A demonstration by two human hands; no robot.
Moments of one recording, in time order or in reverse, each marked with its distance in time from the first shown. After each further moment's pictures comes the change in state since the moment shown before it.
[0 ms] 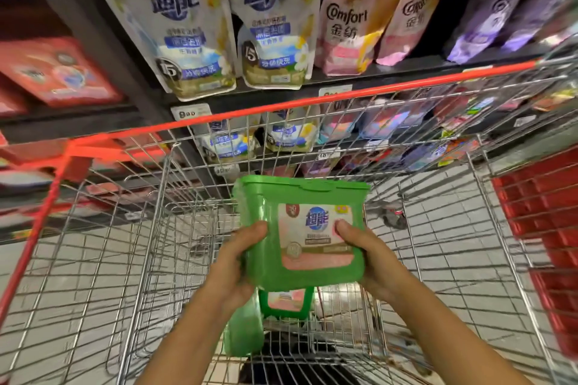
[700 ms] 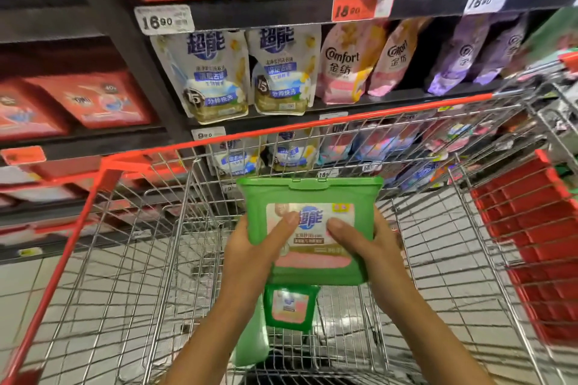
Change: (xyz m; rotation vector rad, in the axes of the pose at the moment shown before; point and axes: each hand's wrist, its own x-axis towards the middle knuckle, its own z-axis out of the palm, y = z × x) left_hand -0.060 0.022 0.039 0.395 0.214 0.263; right_hand -0.065 -0.023 0.072 -0.210 0.198 -0.451
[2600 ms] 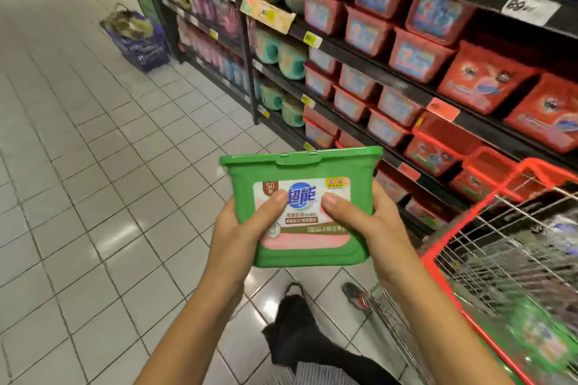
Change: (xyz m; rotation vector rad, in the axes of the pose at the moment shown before) left_hand -0.354 -0.037 -0.456 -0.371 0.865 0.310; right_hand -0.252 0.159 0.474 -0.230 -0.994 0.144
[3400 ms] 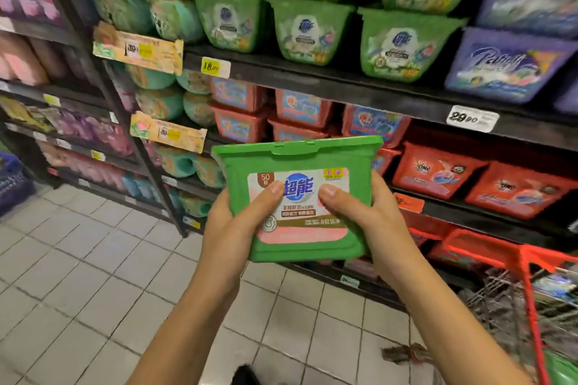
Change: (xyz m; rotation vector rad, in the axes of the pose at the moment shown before) left_hand 0.362 0.150 0.080 -0.004 -0.459 0.118; right_hand 0.303 -0.121 0.005 0.022 0.374 -0.255
